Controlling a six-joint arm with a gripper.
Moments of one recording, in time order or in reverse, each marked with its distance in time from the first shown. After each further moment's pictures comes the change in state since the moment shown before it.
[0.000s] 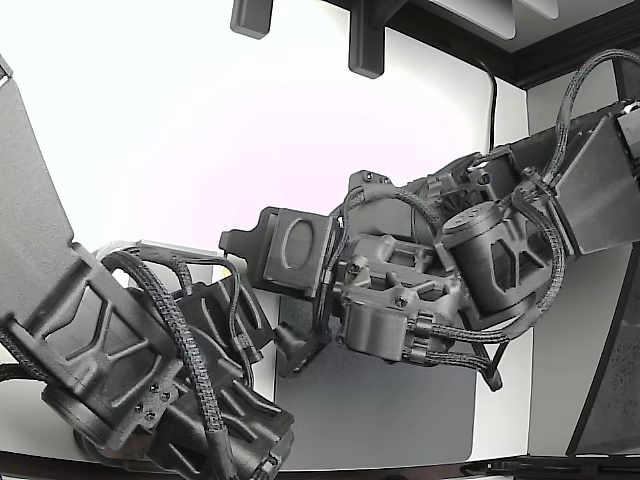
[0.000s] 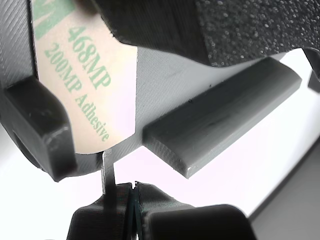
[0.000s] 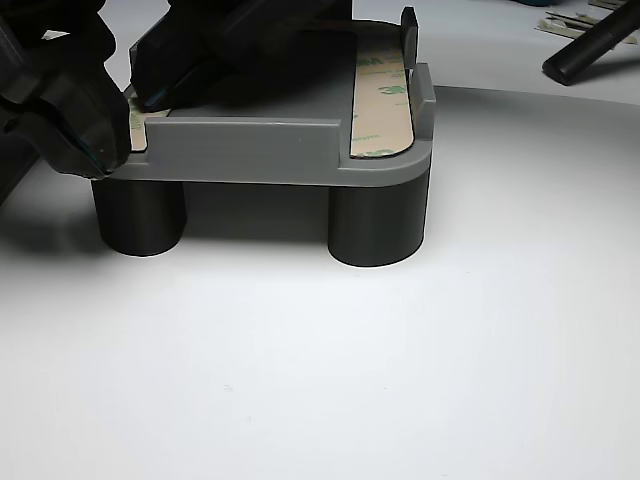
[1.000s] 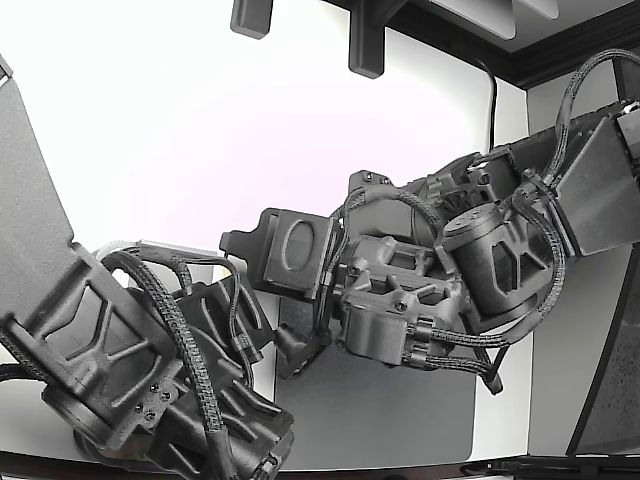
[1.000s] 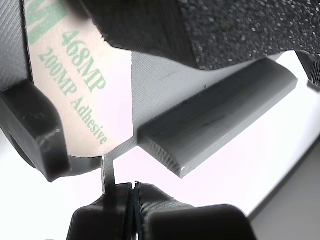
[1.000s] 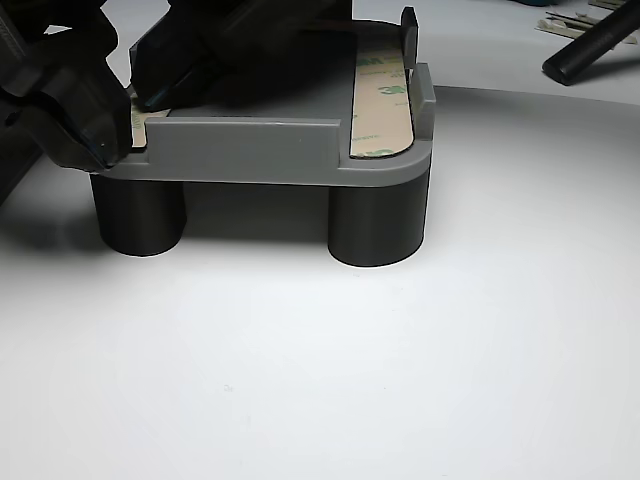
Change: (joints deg) arm 0.4 -0.4 -0.9 1.1 0.3 0.7
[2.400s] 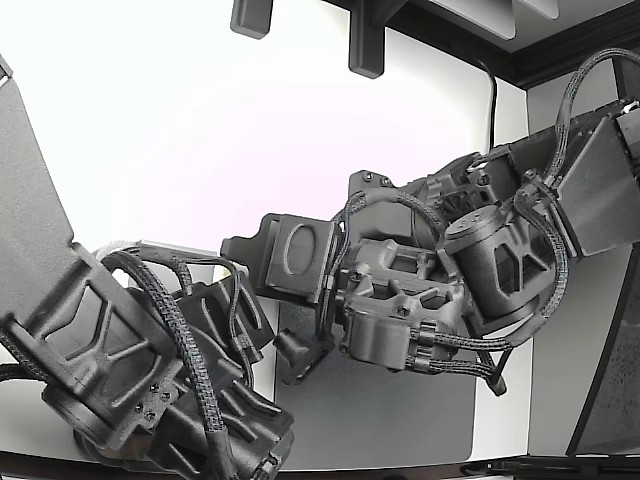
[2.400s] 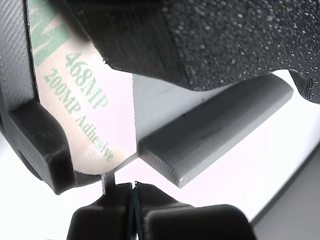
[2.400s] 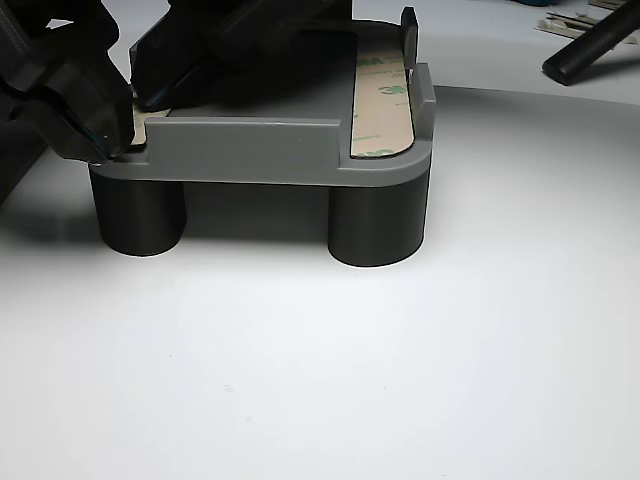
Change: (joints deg) arm 1.0 0.1 -0.3 0.4 -0.6 1.3
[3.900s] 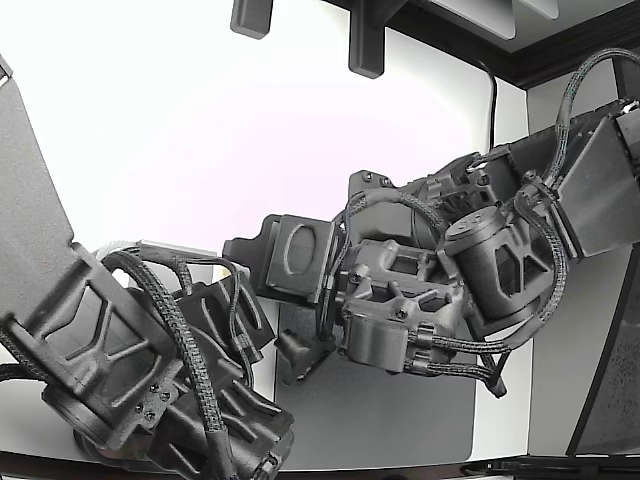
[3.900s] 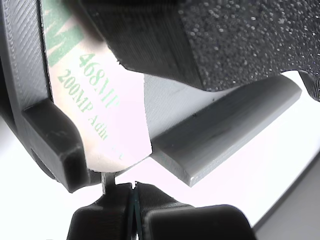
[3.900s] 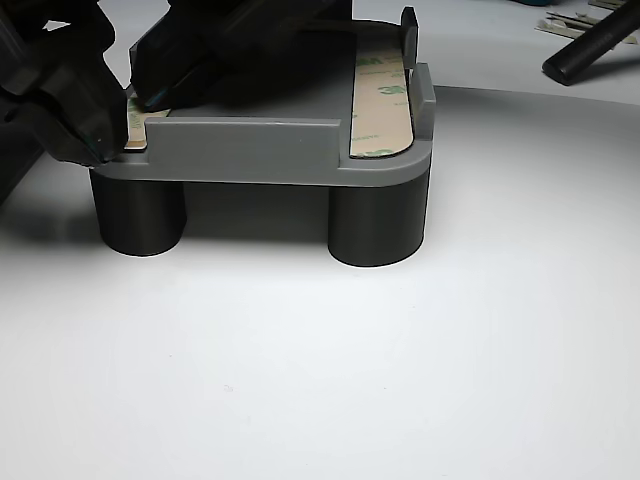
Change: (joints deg) arm 0.1 -0.3 -0.8 1.9 -0.4 1.6
